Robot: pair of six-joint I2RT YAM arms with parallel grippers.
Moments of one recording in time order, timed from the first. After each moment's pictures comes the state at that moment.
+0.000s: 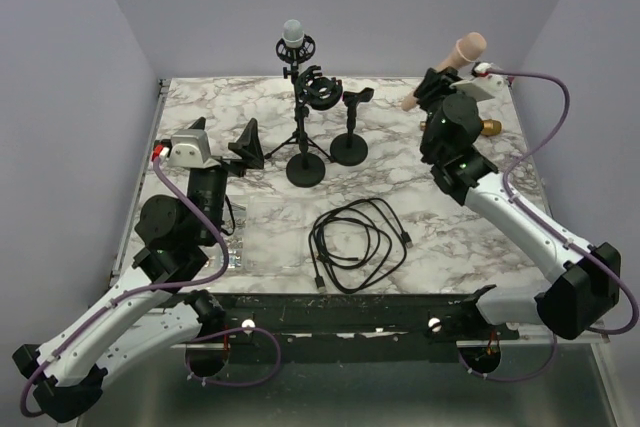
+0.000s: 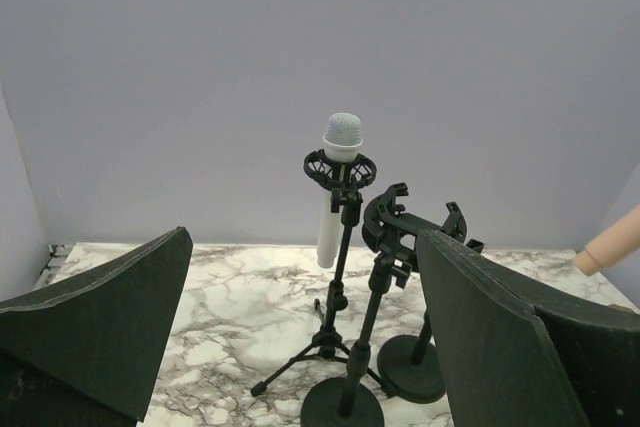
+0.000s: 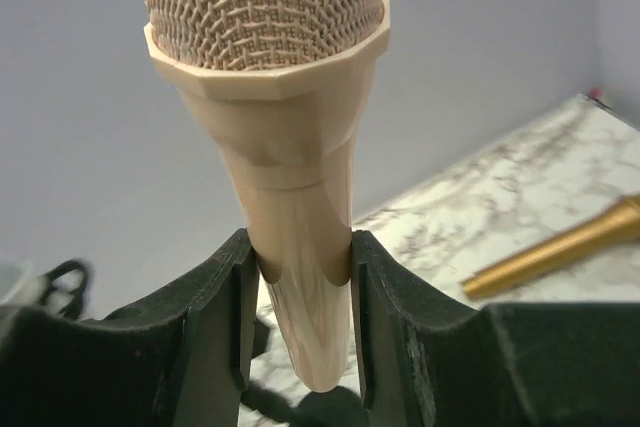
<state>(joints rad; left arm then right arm) -0.80 0.67 0.83 0.30 -0.64 0.12 0.60 1.31 1.16 0.40 0.86 0.27</state>
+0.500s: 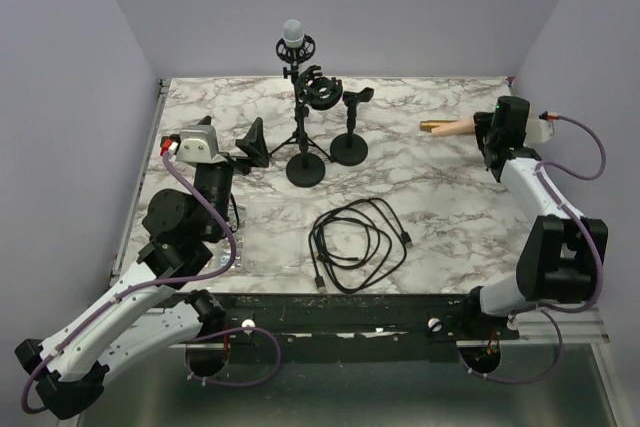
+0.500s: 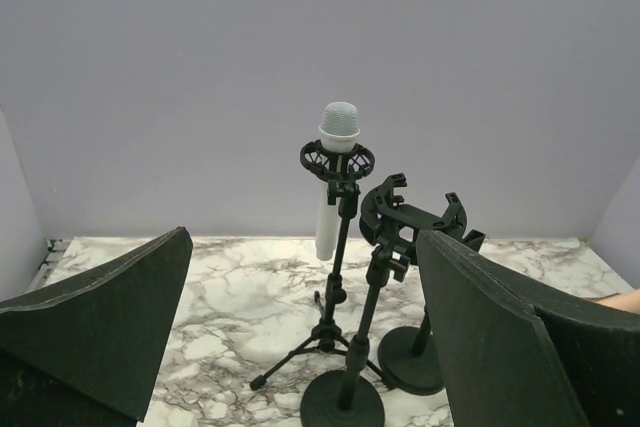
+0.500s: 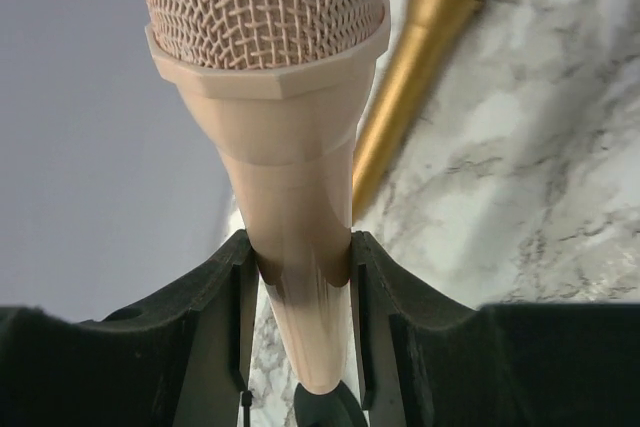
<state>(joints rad) -0.80 0.70 0.84 0.29 -0.63 0.11 -0.02 1.44 1.03 -0.03 0.37 1.14</state>
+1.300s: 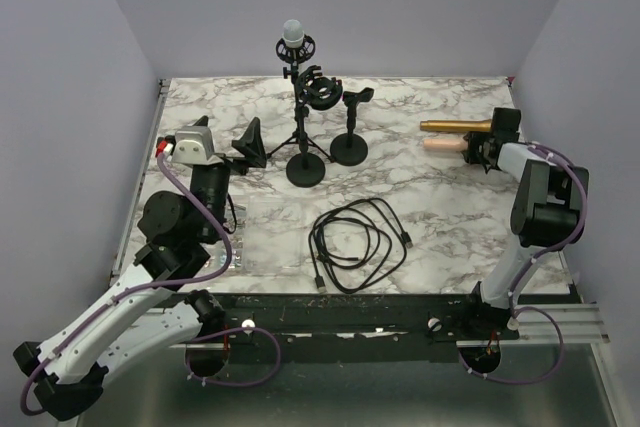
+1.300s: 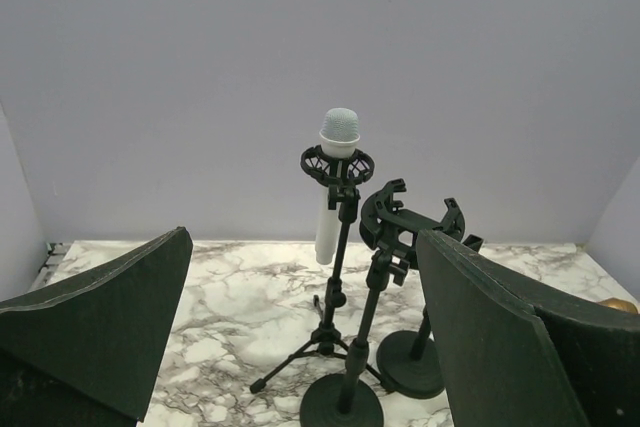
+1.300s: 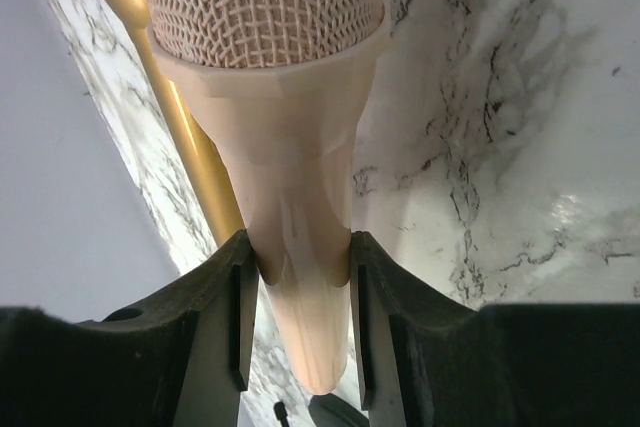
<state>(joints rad) -0.80 0.69 0.84 0.28 -0.63 0.11 -0.19 1.85 1.13 -0.13 0.05 1.48</state>
